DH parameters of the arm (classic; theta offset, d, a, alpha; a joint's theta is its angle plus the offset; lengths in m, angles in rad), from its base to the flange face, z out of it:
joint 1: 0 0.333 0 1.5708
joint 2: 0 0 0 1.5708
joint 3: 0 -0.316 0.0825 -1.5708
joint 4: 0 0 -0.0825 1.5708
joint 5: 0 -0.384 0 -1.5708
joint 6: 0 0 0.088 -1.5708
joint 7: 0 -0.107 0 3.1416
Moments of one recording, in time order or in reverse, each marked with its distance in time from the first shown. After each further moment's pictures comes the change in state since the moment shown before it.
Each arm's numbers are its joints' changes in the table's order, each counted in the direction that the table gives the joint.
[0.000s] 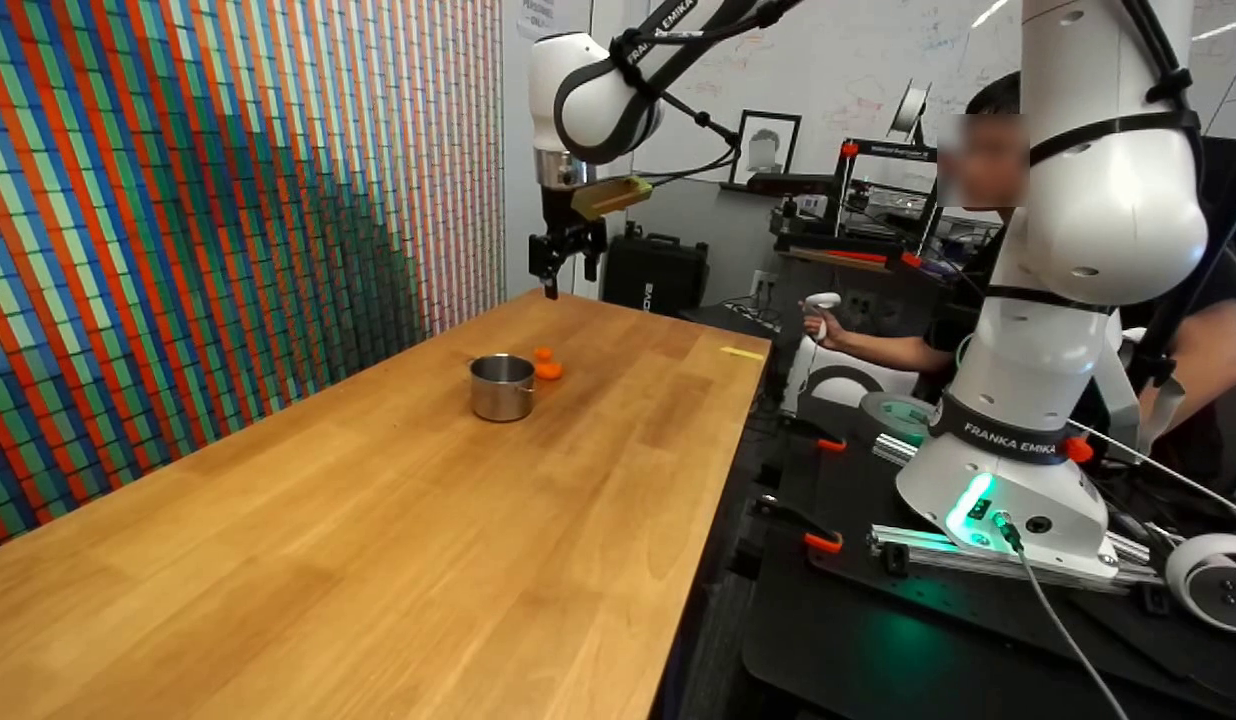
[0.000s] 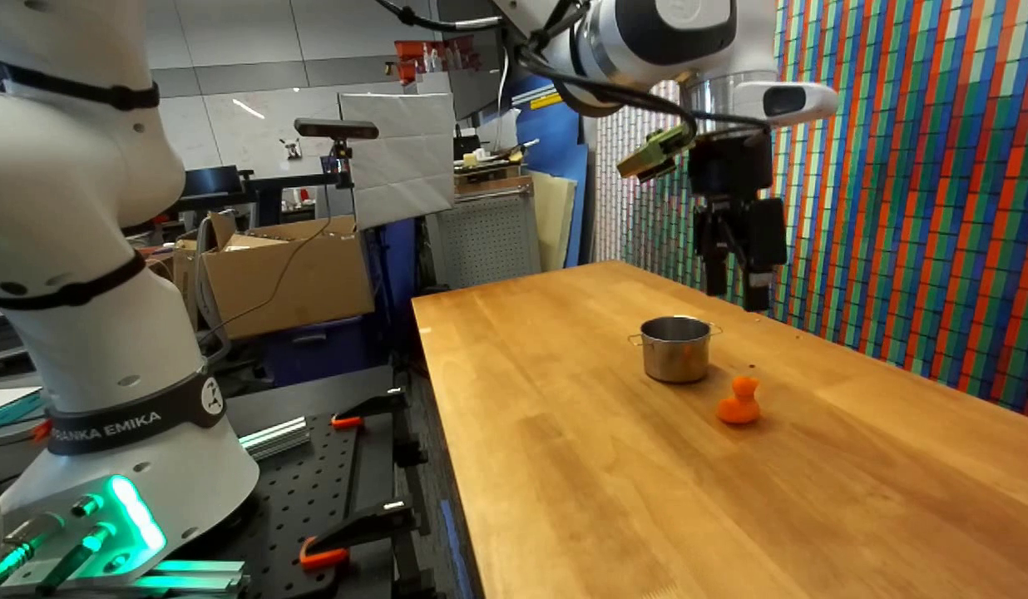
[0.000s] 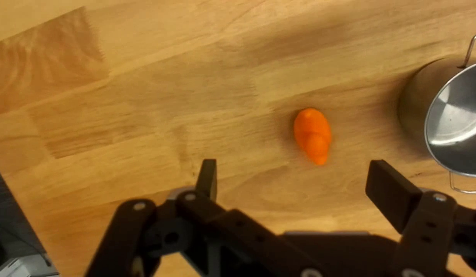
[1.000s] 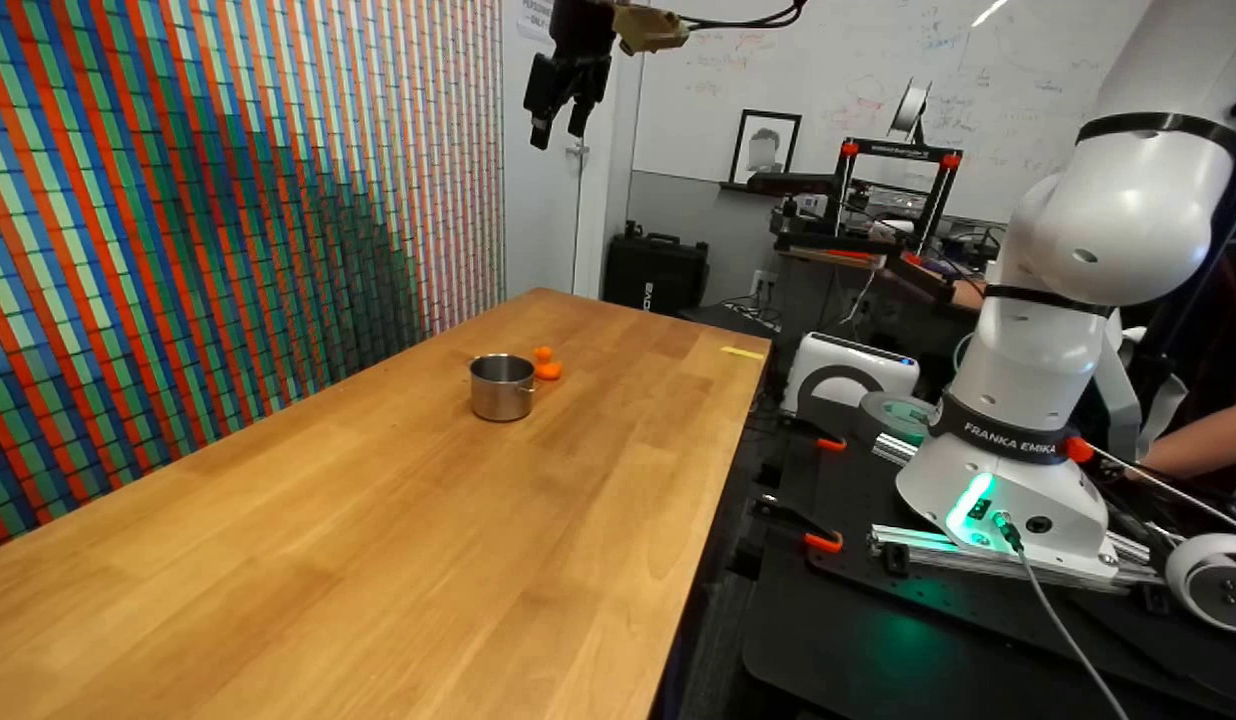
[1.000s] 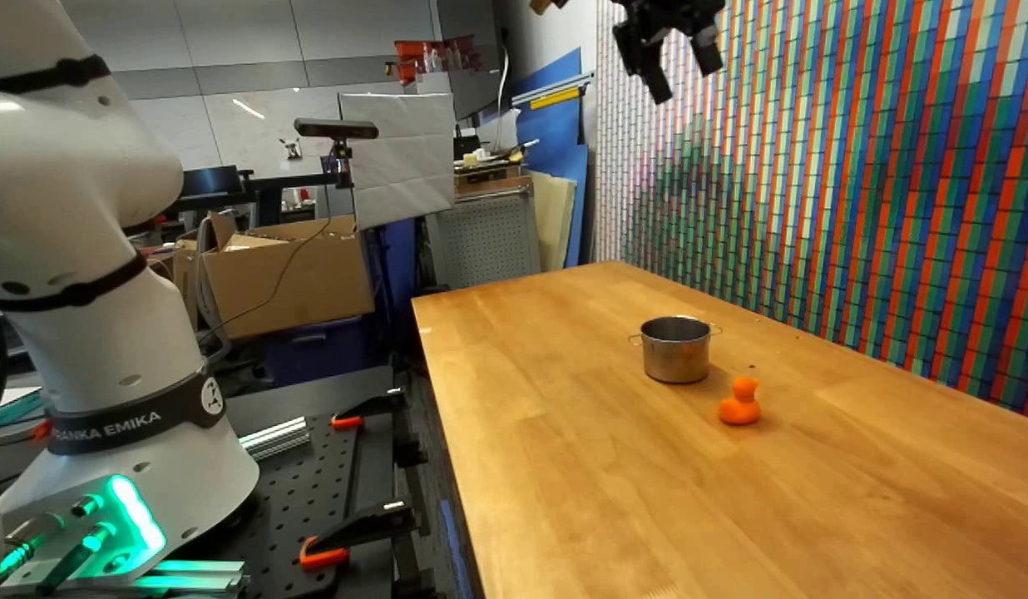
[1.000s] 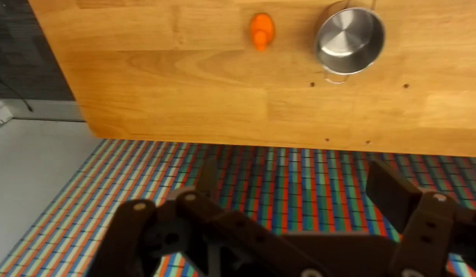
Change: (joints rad) arm 0.013 0.458 -0.111 -0.111 0.036 -0.016 0.131
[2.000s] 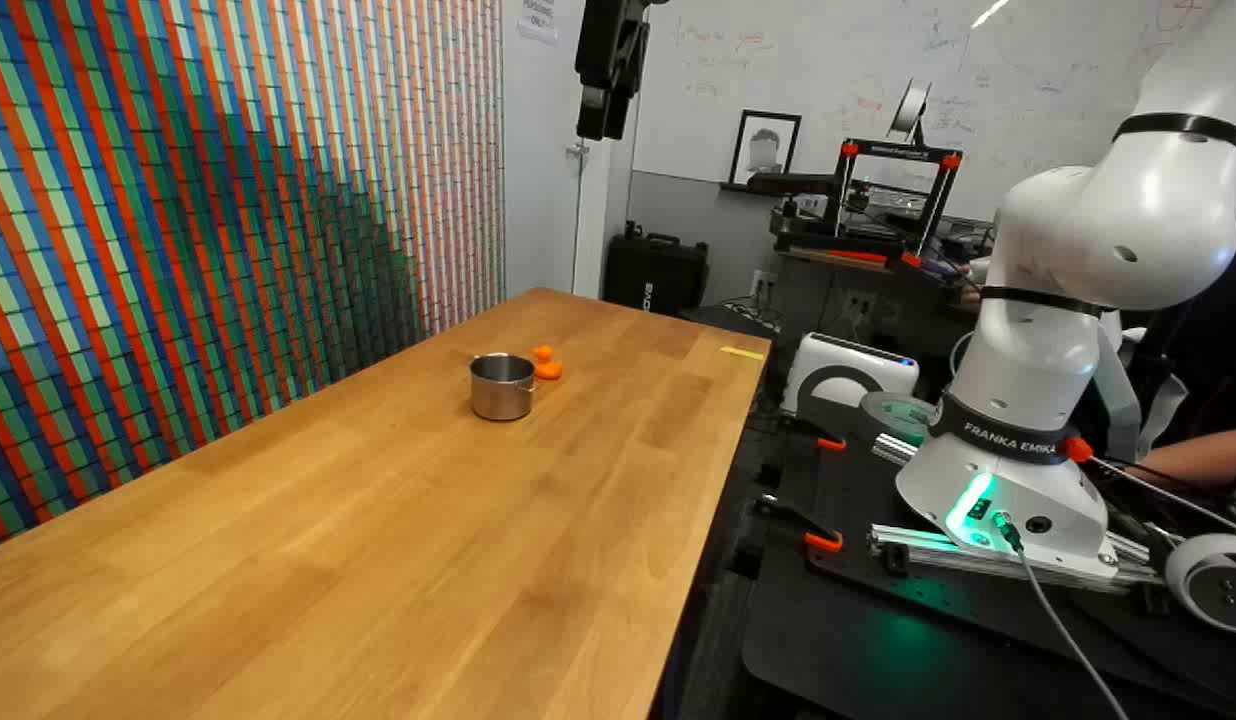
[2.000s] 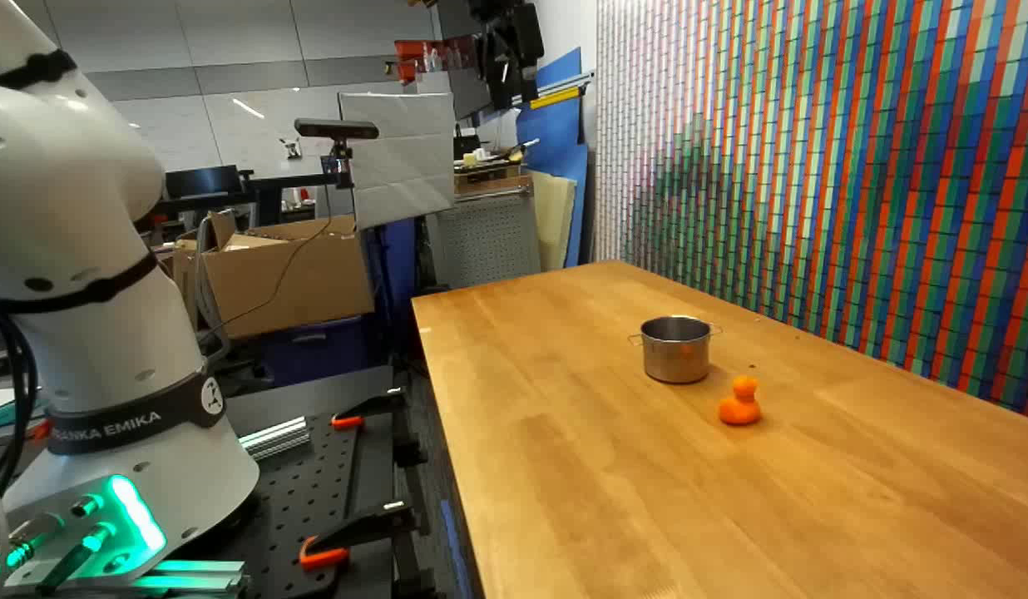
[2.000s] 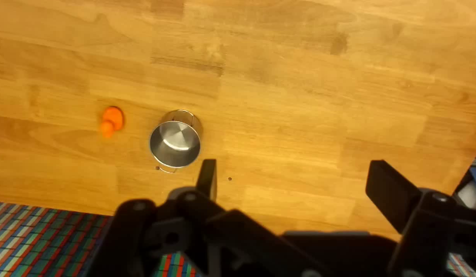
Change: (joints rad) arm 0.192 0.238 -0.114 -0.109 -0.318 -0.306 0.094
